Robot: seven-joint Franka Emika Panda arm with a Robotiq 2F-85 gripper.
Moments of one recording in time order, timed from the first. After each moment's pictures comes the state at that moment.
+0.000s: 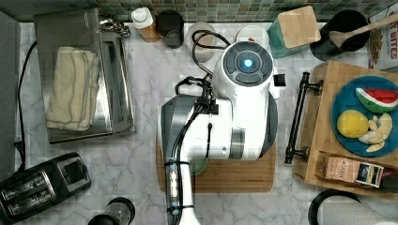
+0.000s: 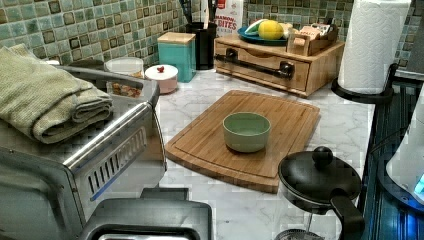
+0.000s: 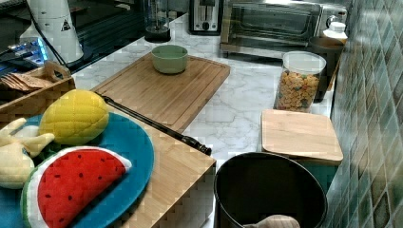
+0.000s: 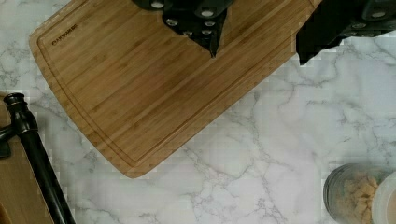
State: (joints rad) arm -0.02 0.06 -0.02 -1.86 0.01 0.28 -0.14
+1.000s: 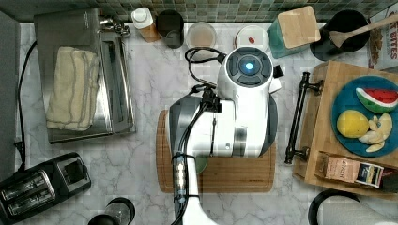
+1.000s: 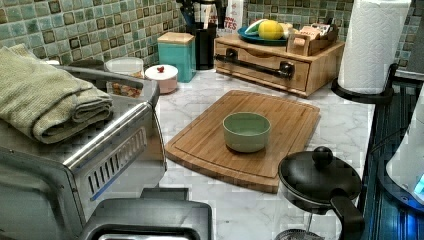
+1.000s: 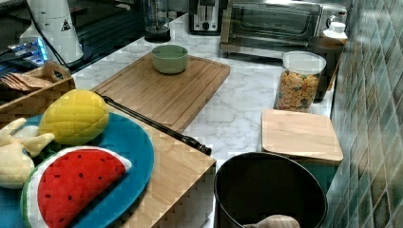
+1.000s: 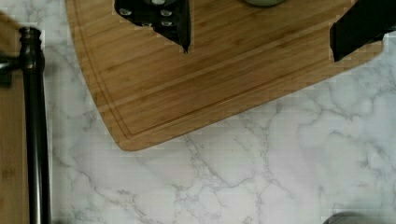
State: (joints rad) arm -0.04 0.09 -0.03 -1.92 -0.02 0.32 -0.50
